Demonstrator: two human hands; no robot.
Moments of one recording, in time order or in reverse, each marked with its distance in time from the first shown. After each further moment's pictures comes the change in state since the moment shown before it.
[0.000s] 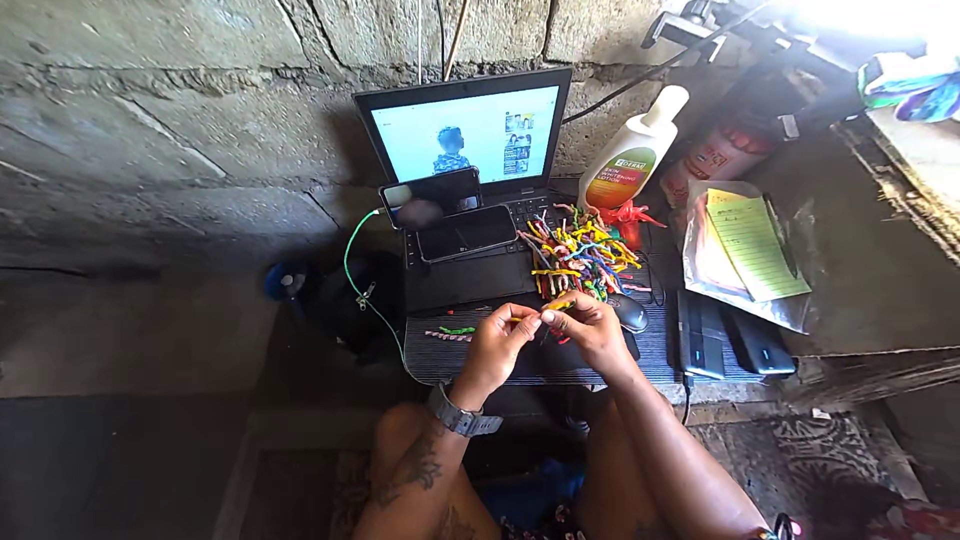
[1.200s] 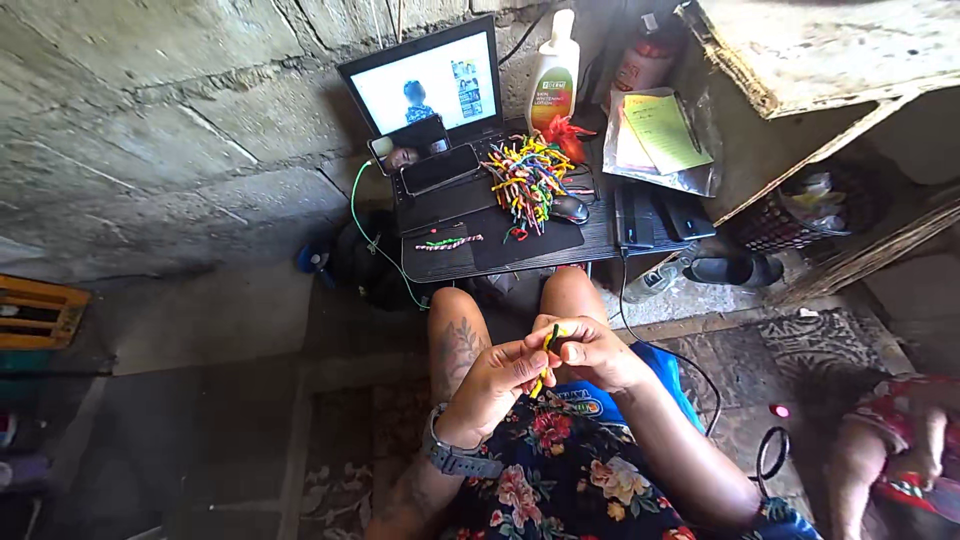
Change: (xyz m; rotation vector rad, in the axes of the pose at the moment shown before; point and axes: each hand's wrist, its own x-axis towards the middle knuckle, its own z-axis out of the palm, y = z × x) left_hand -0.224 0.053 0.053 -0.539 -0.337 -0.272; right_hand -0.203 -0.085 -0.004 0.642 -0.467 0.050
